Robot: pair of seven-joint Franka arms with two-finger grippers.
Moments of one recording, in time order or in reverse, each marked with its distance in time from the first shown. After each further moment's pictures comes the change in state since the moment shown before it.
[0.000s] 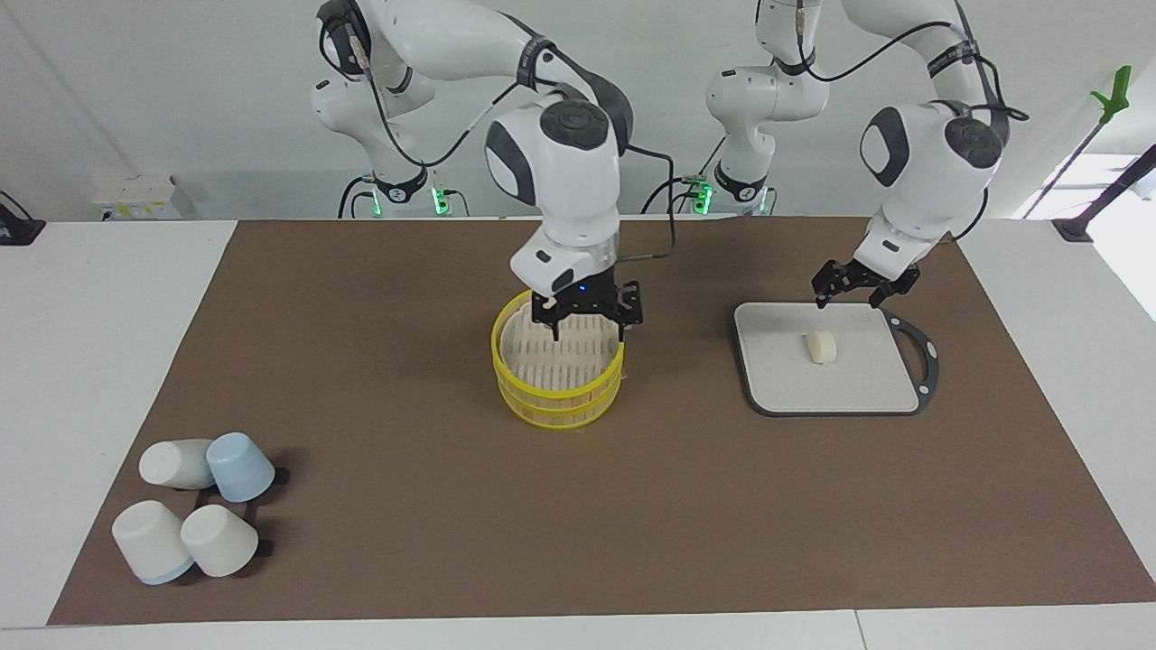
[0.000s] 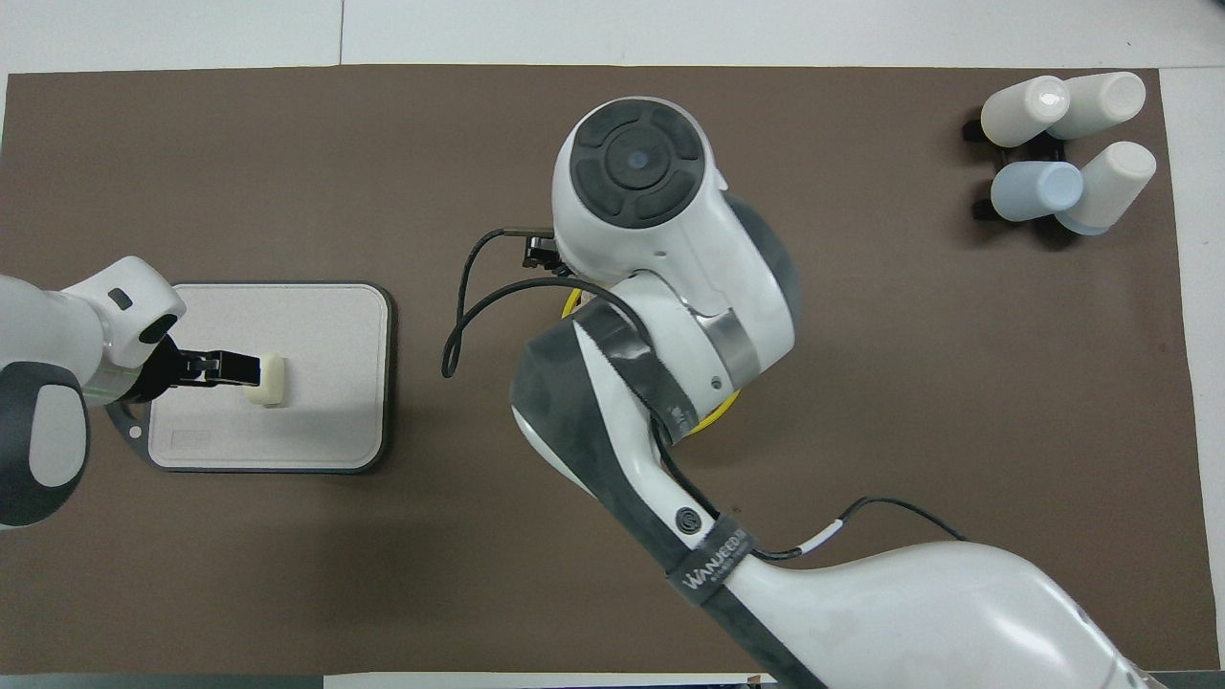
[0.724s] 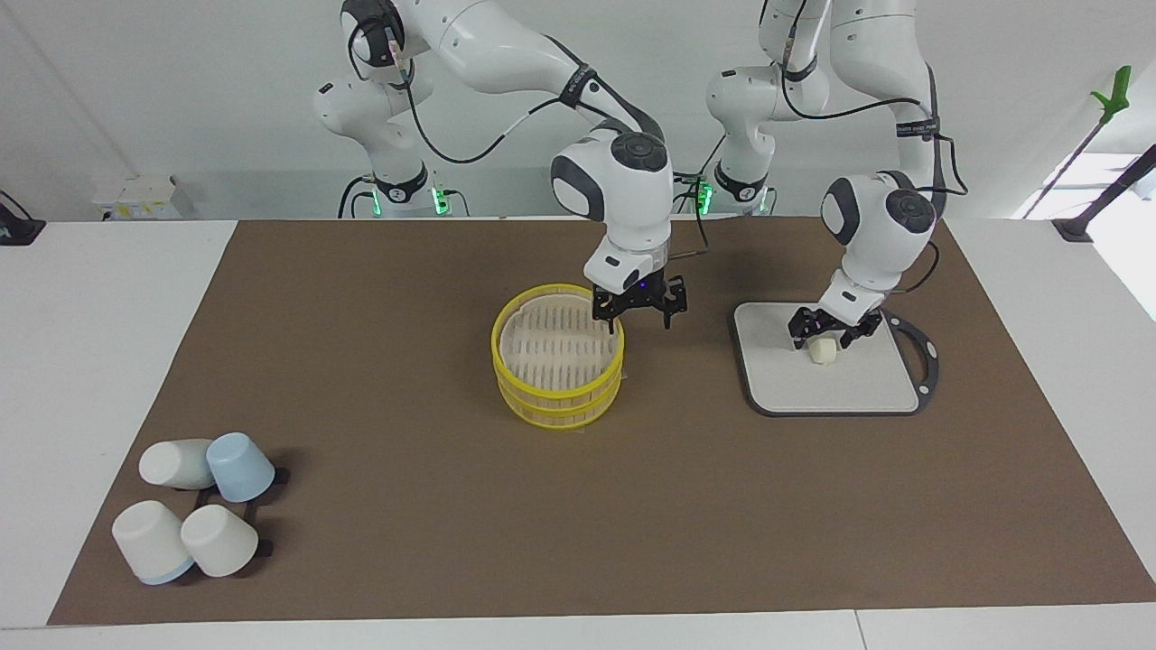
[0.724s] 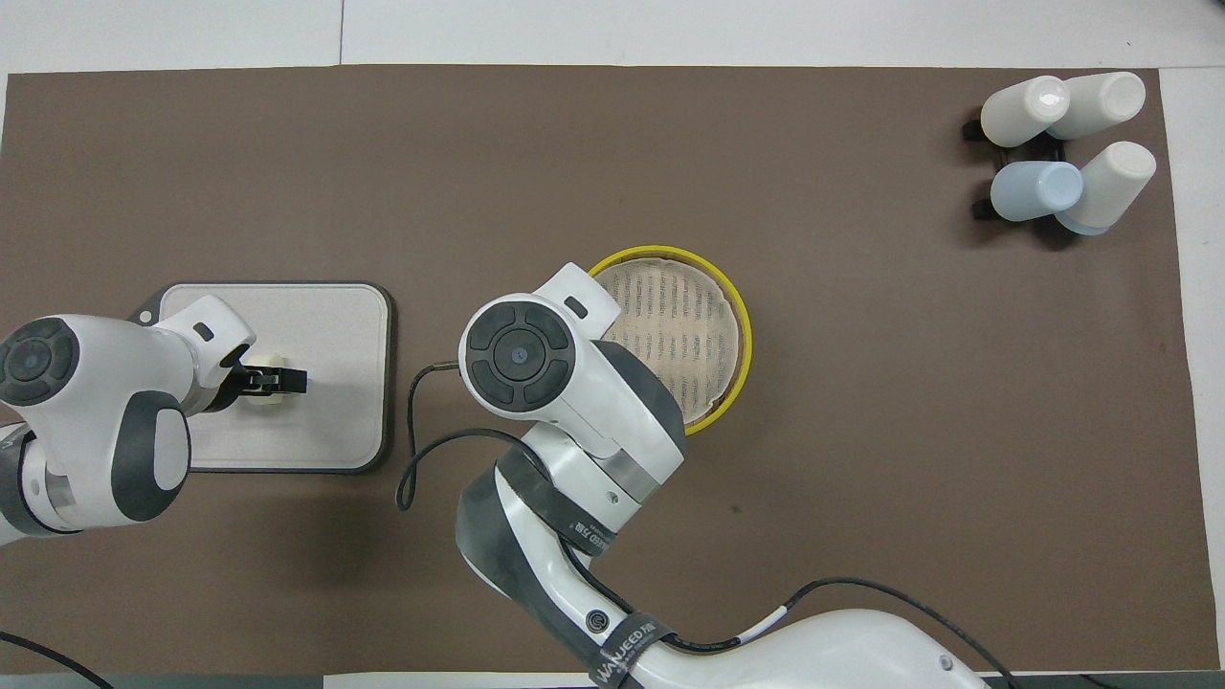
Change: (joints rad) left arm 0.000 0.134 -0.006 -0.128 0.000 0.310 0.012; right arm 0.142 -0.085 0.000 -0.329 -0.002 0.261 0.017
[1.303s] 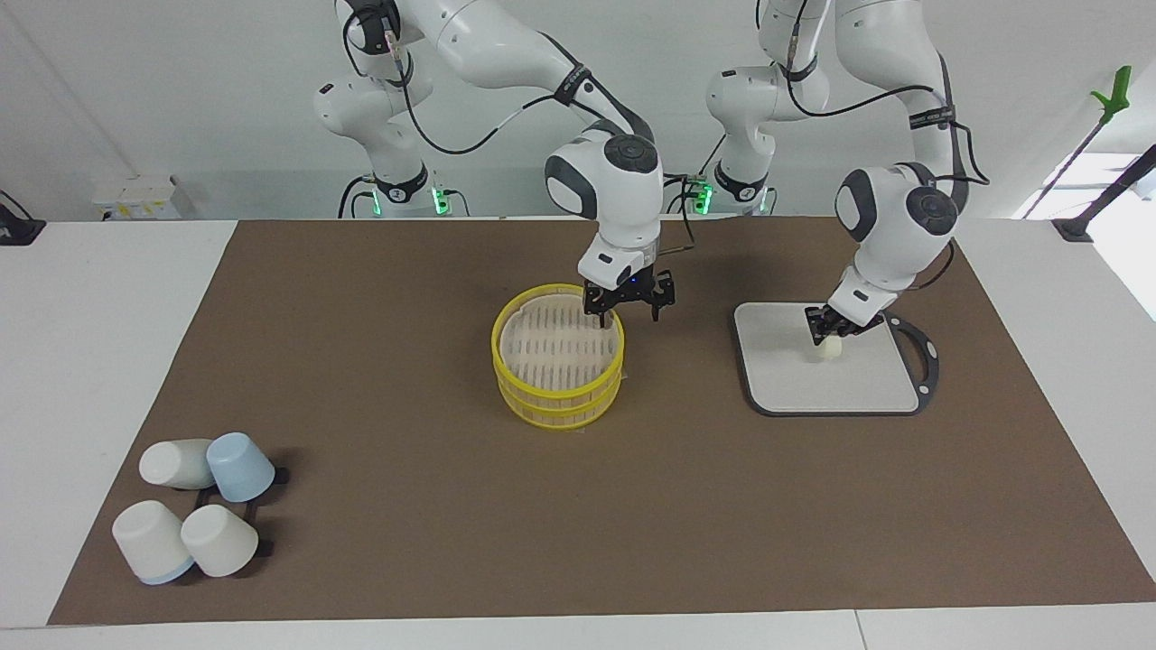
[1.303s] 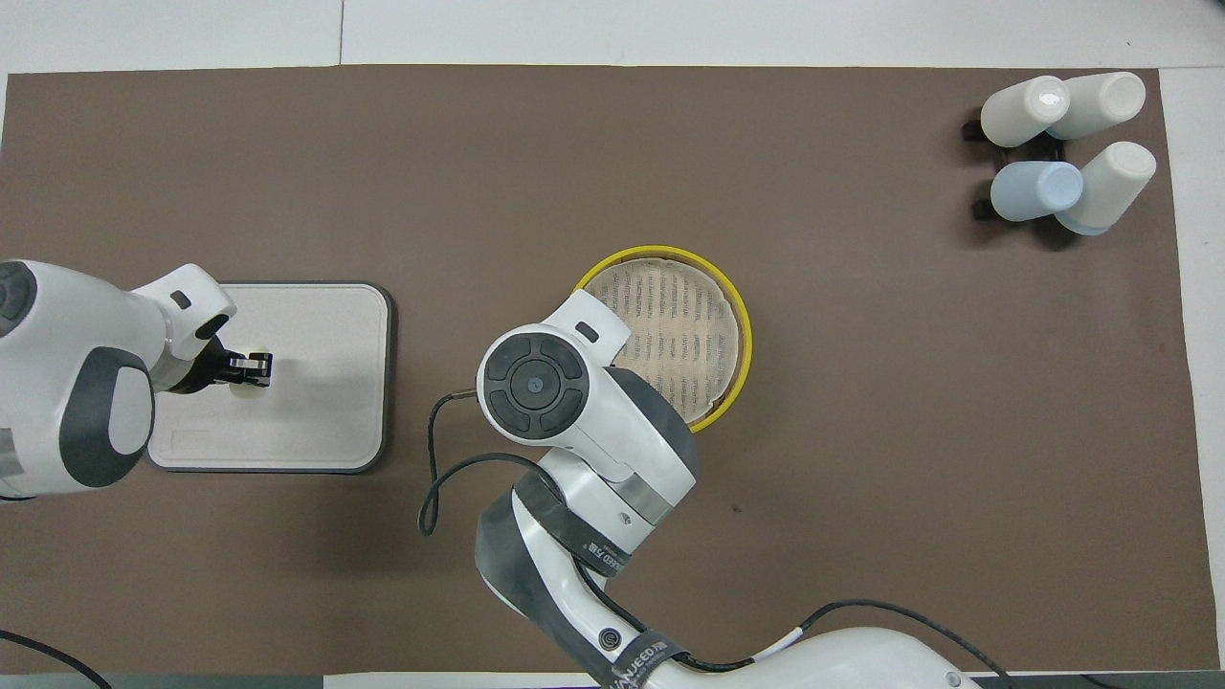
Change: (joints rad) left arm -0.001 -0.004 -0.001 0.195 0.000 -0.310 0.002; right arm 0.002 -0.039 -0.001 -0.097 0.000 0.040 -0.043
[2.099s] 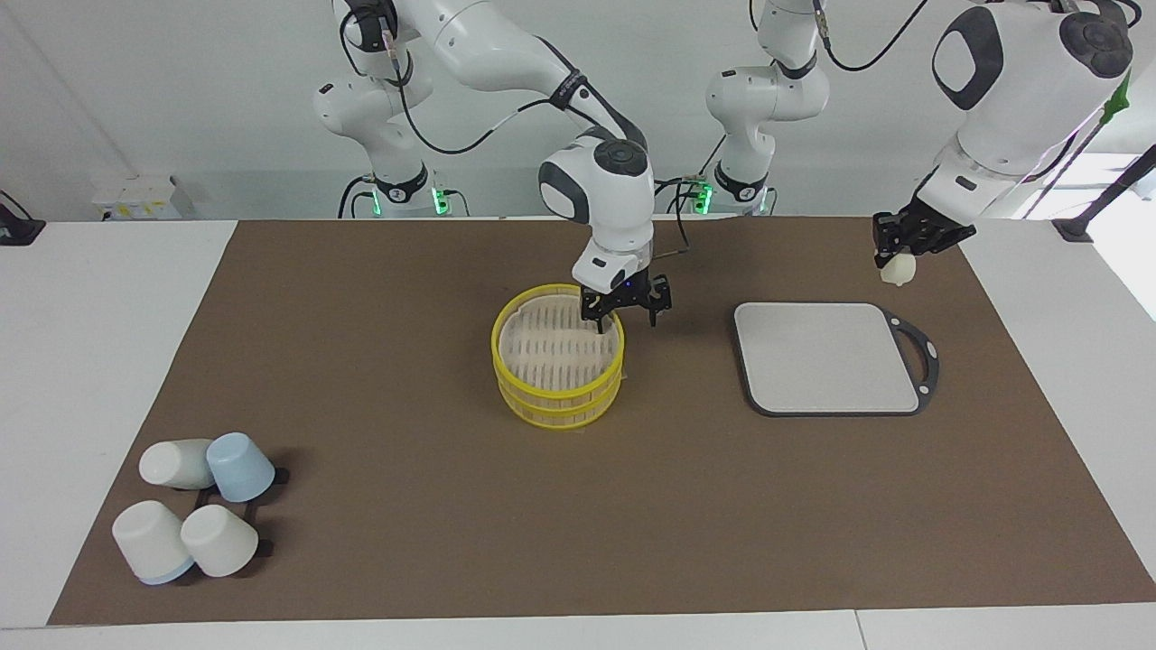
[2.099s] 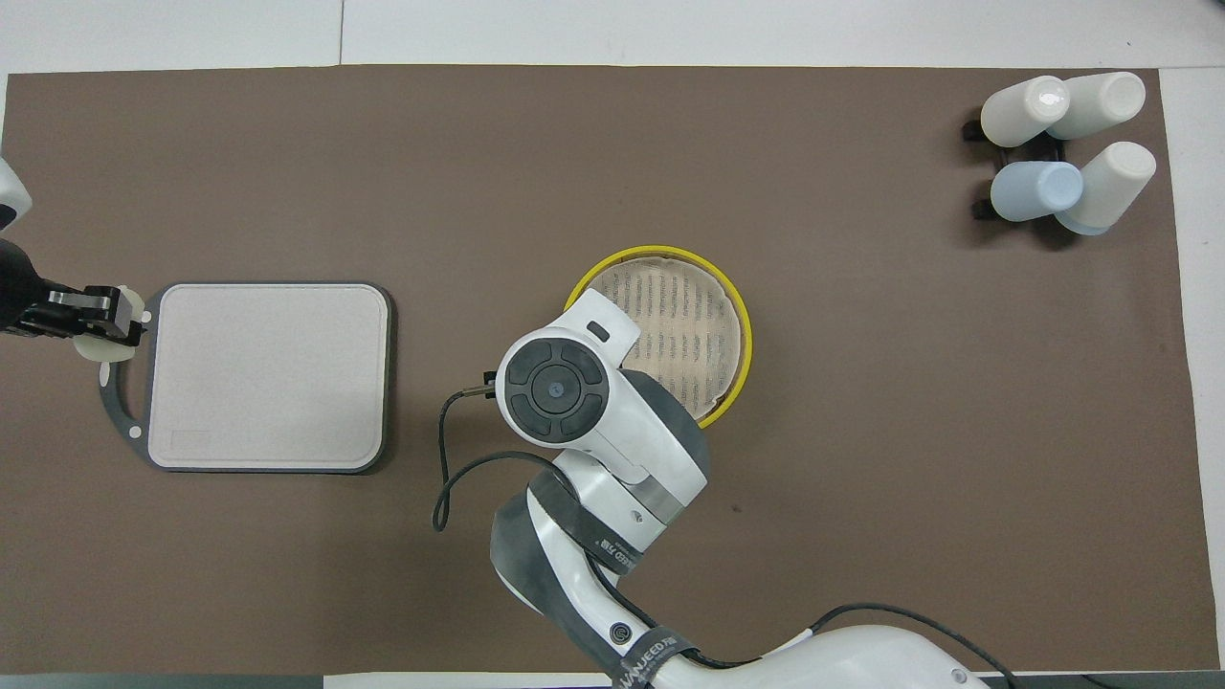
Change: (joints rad) left arm 0.000 -0.052 -0.003 0.505 -0.002 -0.575 -0.002; right arm -0.008 -0.014 -0.007 -0.045 0.000 0.060 -0.005
